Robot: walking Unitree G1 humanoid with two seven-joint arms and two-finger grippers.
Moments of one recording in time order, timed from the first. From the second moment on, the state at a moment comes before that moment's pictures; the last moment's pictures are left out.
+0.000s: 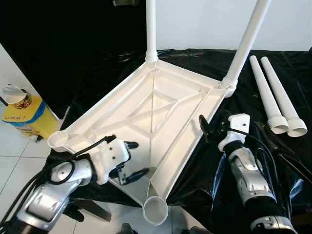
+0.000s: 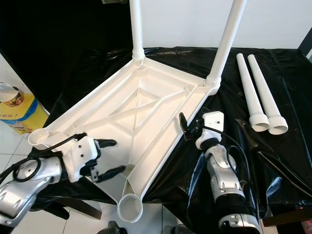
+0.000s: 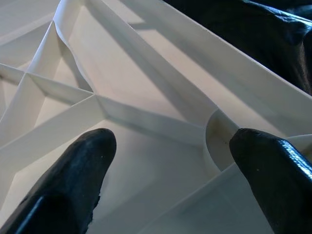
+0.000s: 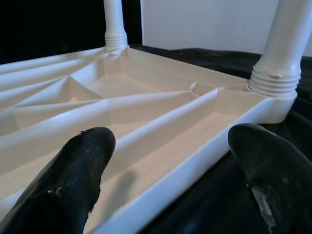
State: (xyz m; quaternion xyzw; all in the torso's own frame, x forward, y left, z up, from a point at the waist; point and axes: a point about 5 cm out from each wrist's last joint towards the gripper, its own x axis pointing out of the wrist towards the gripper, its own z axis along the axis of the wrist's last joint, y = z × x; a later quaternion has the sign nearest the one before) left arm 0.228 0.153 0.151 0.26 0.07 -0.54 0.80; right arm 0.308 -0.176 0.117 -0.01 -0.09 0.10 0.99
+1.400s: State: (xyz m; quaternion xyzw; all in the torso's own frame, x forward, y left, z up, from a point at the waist) left arm 0.242 0.154 0.130 0.29 0.17 -0.60 0.73; right arm 0.306 -0.179 0.122 -0.03 -0.08 0.12 0.99
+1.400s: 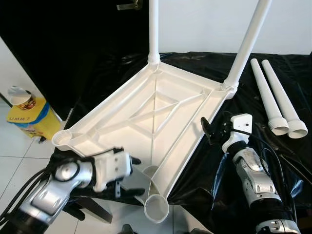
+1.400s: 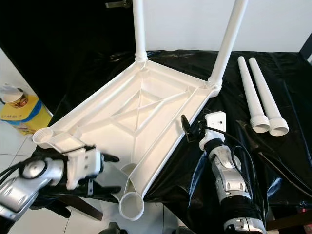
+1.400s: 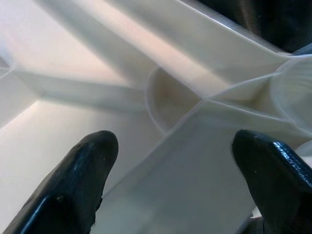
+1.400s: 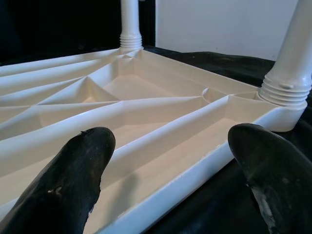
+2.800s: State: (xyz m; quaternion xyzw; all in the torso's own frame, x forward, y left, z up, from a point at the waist) left arm 0.269 0.142 0.151 0.18 0.13 -0.51 0.83; right arm 0.306 -0.167 0.121 0.00 -0.08 0.07 0.99
